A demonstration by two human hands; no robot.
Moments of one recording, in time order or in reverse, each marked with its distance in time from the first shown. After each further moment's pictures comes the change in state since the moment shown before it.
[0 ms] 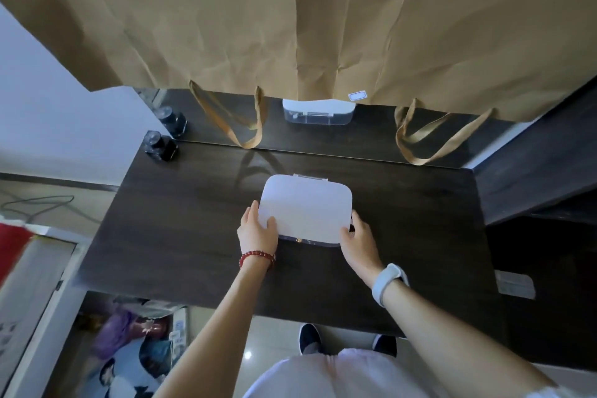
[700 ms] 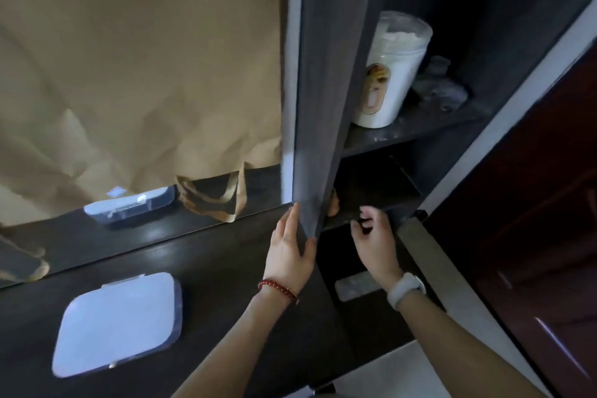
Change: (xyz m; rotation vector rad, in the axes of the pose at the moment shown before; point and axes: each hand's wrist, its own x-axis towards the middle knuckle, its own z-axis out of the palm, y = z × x) left_hand -0.167 0.193 0.216 0.080 -0.500 0.839; right_hand -0.014 0.111 -0.299 0.023 0.730 -0.176
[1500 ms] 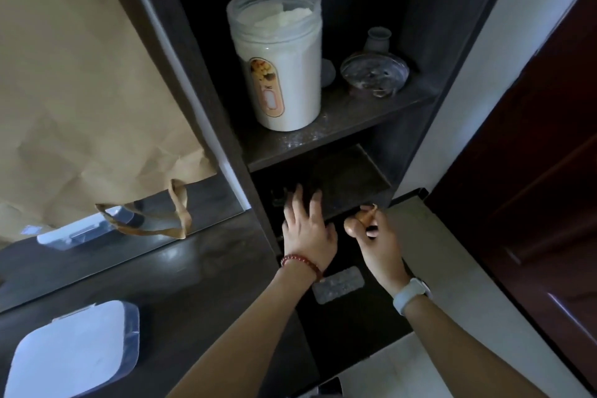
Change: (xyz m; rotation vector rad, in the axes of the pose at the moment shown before) left_hand 0.056 0.059 0.113 0.401 -0.125 -0.027; right_hand 0.036 0.089 -0.043 0.277 0.019 0.073
